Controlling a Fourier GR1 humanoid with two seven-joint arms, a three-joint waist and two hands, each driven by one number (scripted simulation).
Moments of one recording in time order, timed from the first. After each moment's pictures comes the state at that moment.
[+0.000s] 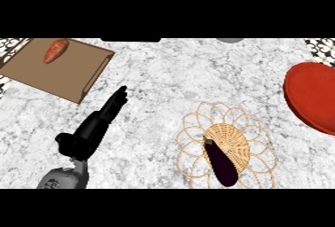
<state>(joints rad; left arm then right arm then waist) -0.11 0.10 -0.14 -1.60 0.00 -0.18 0.08 -0.35 -0.80 -0.22 -0.95 0.42 0.05 -0.95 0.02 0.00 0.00</state>
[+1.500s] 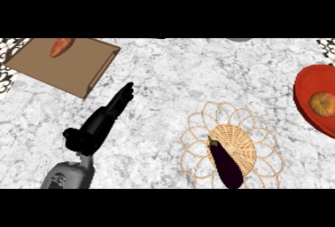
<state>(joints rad) -0.16 0.08 -0.15 -1.58 -0.01 -0.20 0.08 -0.87 -0.88 -0.26 -0.15 0.46 0.30 -0.90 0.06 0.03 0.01</state>
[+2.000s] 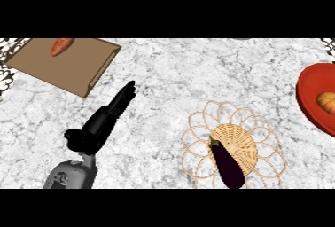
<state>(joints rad) -0.17 0.06 -0.16 -1.58 -0.02 -0.19 0.07 -0.84 -1.00 -0.37 -0.07 0.36 0.38 -0.83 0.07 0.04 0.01</state>
